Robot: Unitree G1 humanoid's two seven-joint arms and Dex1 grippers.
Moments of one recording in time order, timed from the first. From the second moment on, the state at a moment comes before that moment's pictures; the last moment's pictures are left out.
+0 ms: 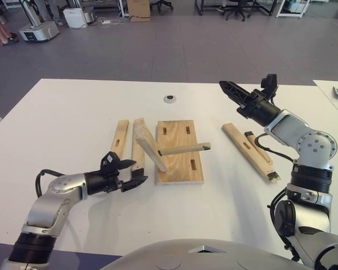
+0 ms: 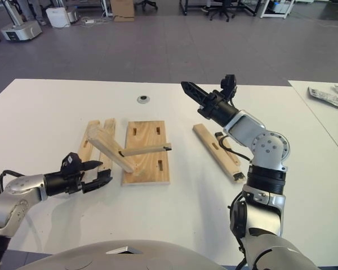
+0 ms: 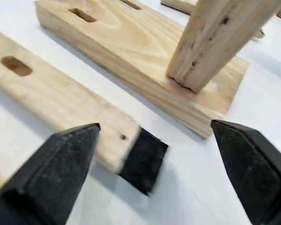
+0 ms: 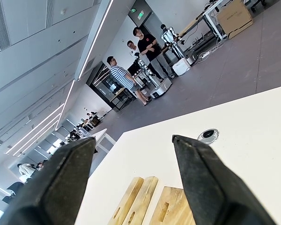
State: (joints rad) left arm 0.19 0.60 0.04 -0.25 -0.49 0.47 -0.80; right arm -0.50 -0.34 -0.35 -0.01 1.18 0.99 0.23
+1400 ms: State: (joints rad) left arm 0.01 0.26 0.27 -0.38 -0.64 0.59 -0.34; right arm -0.48 -0.27 -0.38 -0.01 1.14 0.96 0.17
